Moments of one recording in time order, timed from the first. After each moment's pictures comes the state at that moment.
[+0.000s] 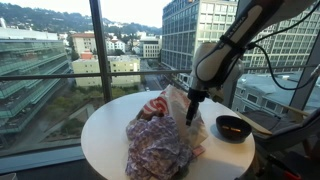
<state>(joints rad) 0.08 0.12 0.18 -2.50 0.05 2.74 -0.50</state>
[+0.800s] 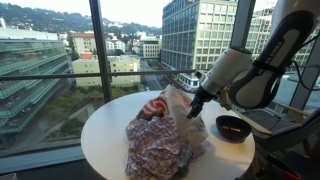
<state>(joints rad) 0.23 0.11 -0.13 -2.68 -0.51 3.33 -0.19</state>
